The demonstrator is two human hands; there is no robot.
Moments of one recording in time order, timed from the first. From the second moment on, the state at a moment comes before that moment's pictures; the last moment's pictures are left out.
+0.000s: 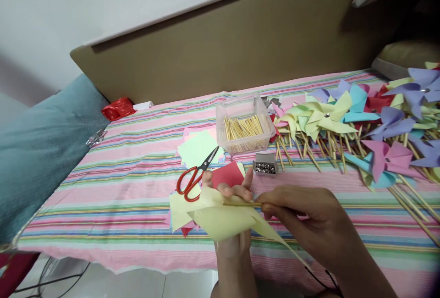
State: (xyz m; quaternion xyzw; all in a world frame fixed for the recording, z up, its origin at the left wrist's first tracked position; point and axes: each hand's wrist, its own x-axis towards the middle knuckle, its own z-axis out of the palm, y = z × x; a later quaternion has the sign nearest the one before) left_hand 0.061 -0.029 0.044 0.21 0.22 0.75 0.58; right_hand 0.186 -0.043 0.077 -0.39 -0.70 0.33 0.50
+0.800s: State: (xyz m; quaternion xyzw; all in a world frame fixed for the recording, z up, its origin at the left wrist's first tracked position) left_hand 0.058 -0.008 0.045 0.12 0.46 0.78 0.41; right_hand 0.206 -0.027 0.053 -0.50 -0.64 0.48 0.33
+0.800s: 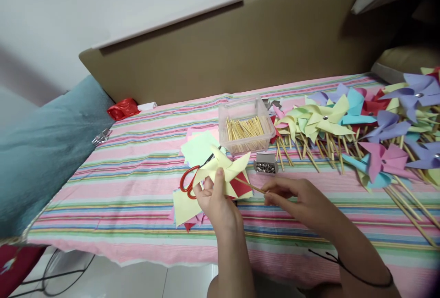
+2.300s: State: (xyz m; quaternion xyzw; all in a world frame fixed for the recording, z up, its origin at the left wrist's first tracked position) left_hand 0.001 0.024 0.006 0.68 0.60 0.35 0.24; right_hand 0.433 -0.128 0.004 -0.74 -0.25 0.11 0.62
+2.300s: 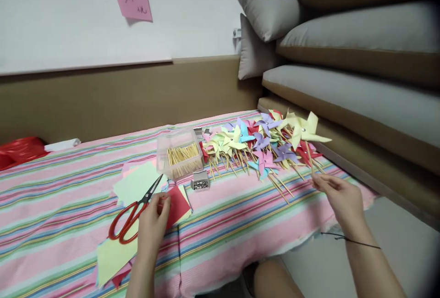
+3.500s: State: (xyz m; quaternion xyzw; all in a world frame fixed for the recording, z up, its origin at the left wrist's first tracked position) left_hand -0.005 0.005 -0.001 0.68 0.61 0.33 0.22; right_hand 0.466 -0.132 -0.019 -0.76 -0.28 0.30 0.51
